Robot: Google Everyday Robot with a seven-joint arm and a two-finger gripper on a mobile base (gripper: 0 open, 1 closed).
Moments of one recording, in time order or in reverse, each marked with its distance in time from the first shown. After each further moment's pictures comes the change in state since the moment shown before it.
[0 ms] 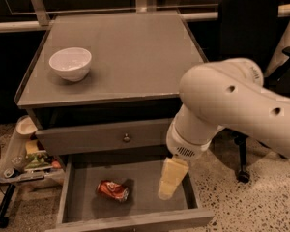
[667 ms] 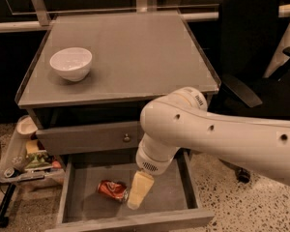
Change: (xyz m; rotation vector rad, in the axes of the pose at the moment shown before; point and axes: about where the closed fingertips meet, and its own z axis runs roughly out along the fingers) arm -0.047 0.018 0.088 -0.043 -0.001 0.071
